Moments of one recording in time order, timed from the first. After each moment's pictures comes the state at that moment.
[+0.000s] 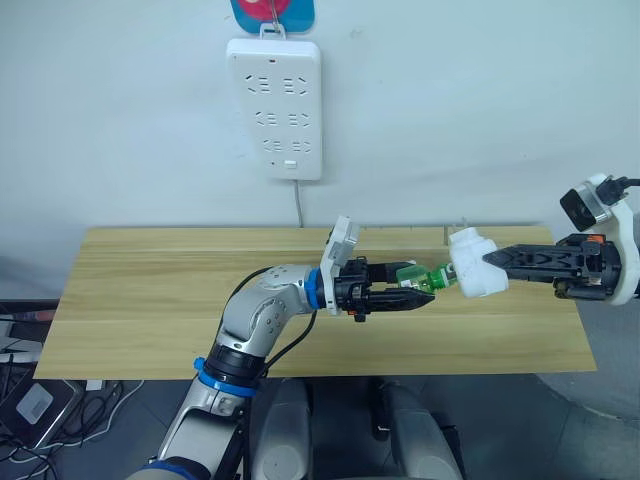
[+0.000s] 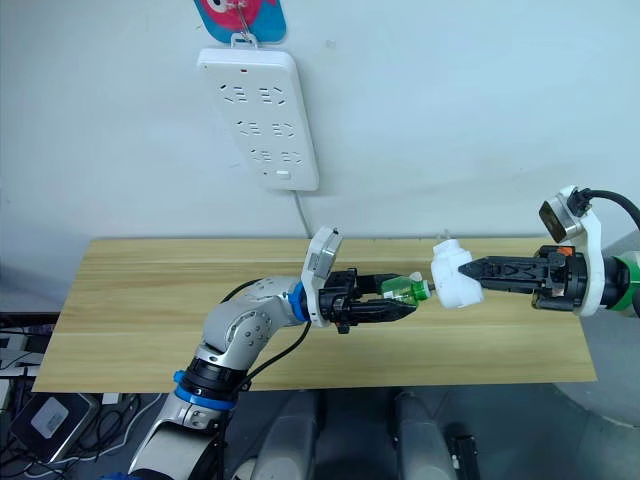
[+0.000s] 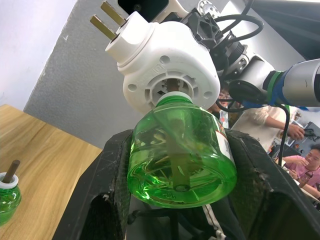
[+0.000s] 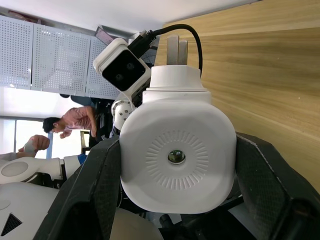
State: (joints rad) left arm -0.53 0.17 -0.21 -0.03 -0.63 0.62 -1.14; right arm -0.44 -1.25 -0.15 0.07 1.95 1.40 0.45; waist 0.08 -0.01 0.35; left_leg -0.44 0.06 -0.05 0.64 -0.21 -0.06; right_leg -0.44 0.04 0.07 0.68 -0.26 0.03
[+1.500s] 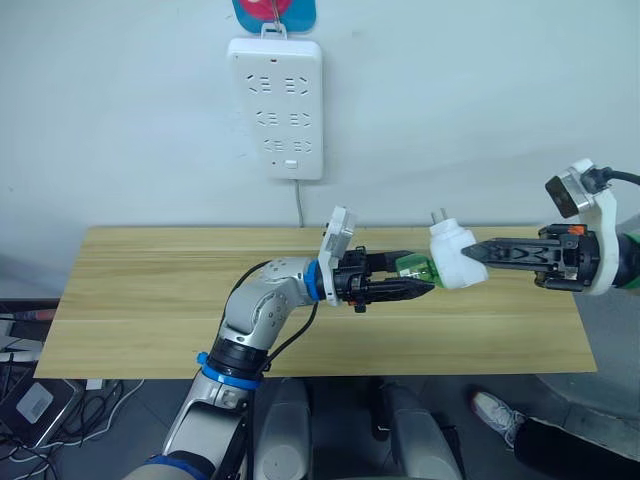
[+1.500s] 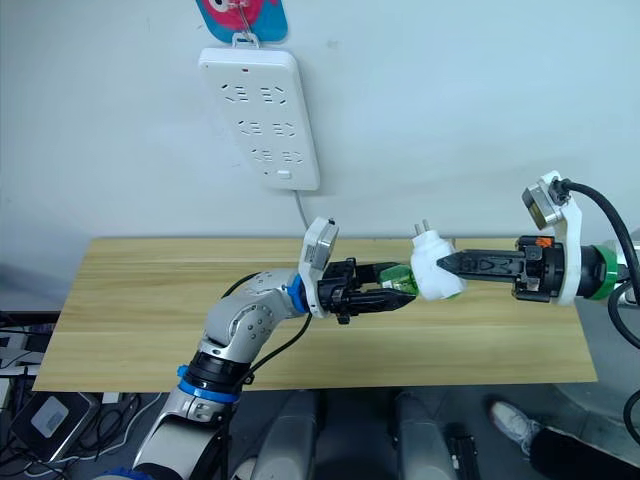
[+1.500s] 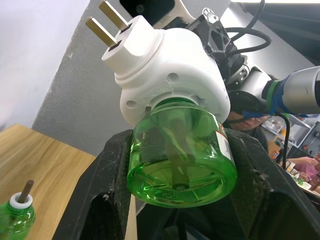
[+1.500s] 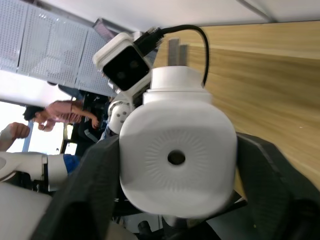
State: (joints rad) left arm -0.57 0.14 -0.21 0.01 -0.62 0.56 -1.16; right arm -0.50 -1.18 -0.13 -0.10 1.94 1.32 0.38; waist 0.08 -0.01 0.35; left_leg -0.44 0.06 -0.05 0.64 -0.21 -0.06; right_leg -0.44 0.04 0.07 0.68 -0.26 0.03
